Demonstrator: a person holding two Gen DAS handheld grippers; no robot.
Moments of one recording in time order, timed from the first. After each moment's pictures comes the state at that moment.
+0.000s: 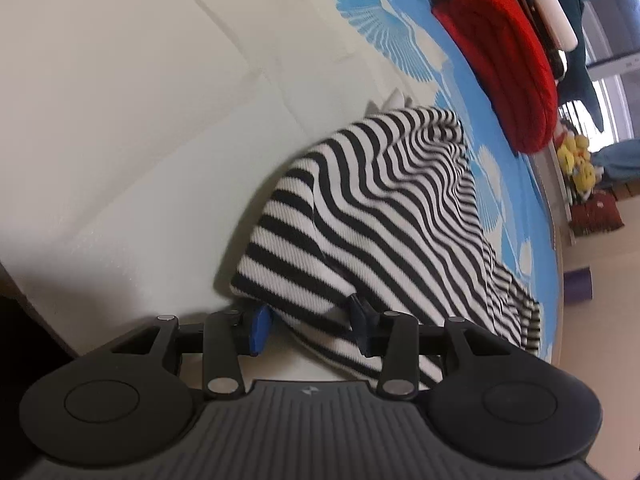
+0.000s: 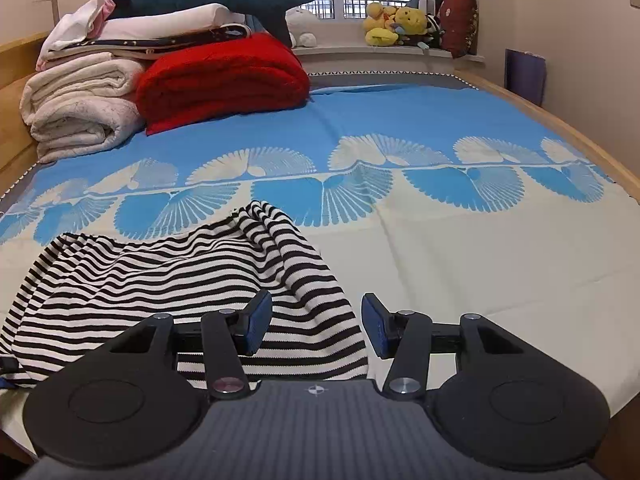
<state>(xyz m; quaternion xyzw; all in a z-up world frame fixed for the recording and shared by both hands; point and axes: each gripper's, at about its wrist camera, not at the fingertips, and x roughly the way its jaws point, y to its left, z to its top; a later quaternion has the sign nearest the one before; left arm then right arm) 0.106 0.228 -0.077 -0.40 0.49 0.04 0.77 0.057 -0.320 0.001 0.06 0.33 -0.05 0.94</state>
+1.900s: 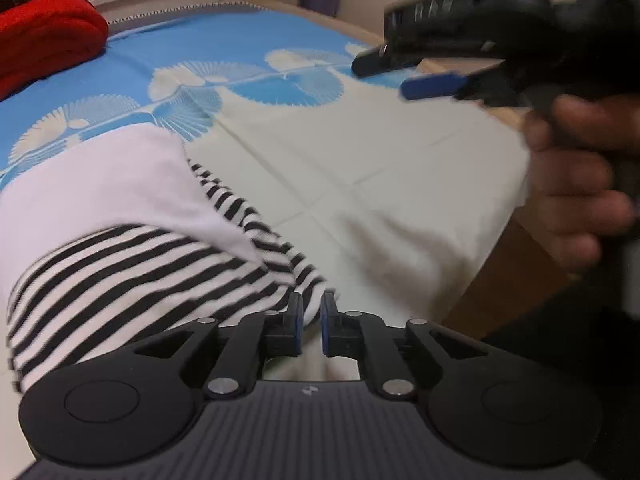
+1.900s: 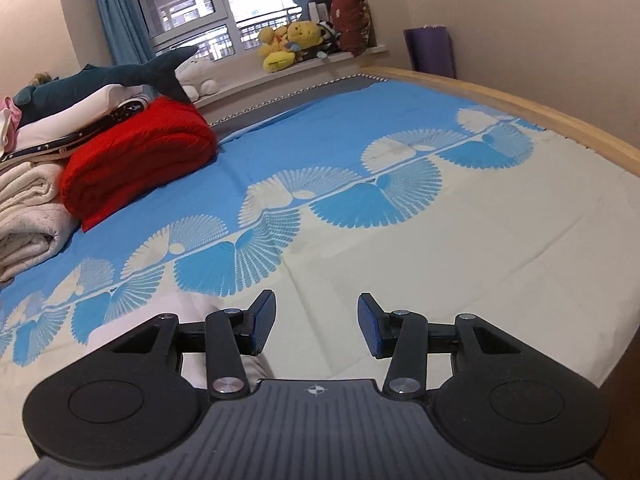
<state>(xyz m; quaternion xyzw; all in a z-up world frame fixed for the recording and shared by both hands) 0.066 -0.178 0.016 0.09 0.41 -0.39 0.82 0.063 -0.435 0.022 0.20 0.29 -0.14 0.93</state>
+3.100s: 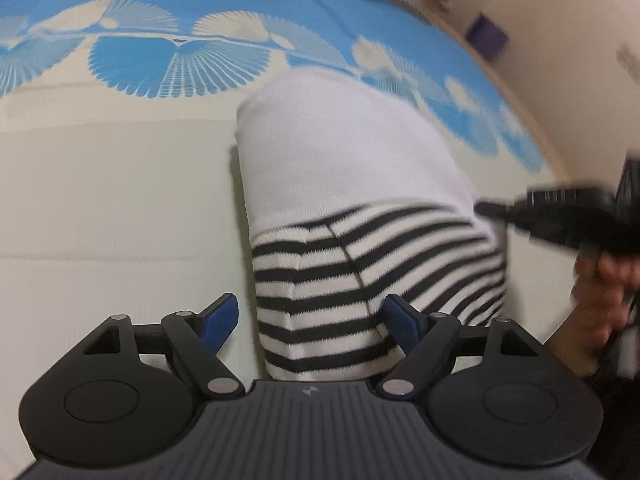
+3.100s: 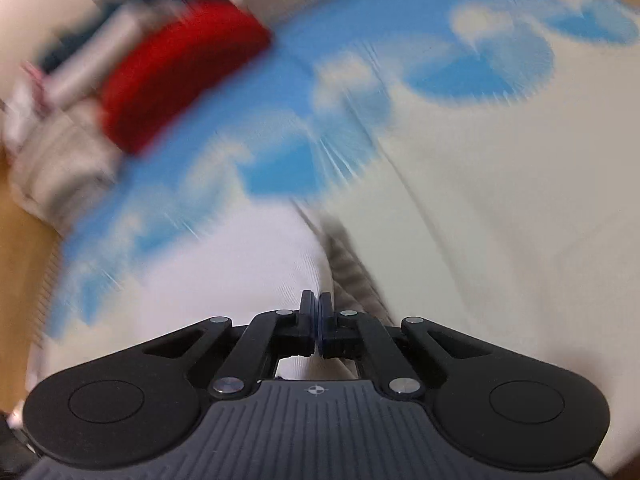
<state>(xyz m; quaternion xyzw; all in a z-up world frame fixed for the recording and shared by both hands) 0.157 -0.036 -0.023 -0.05 0.52 -0.22 0.83 0.153 -0.407 -0.047 0.29 0.44 -0.02 0.85</state>
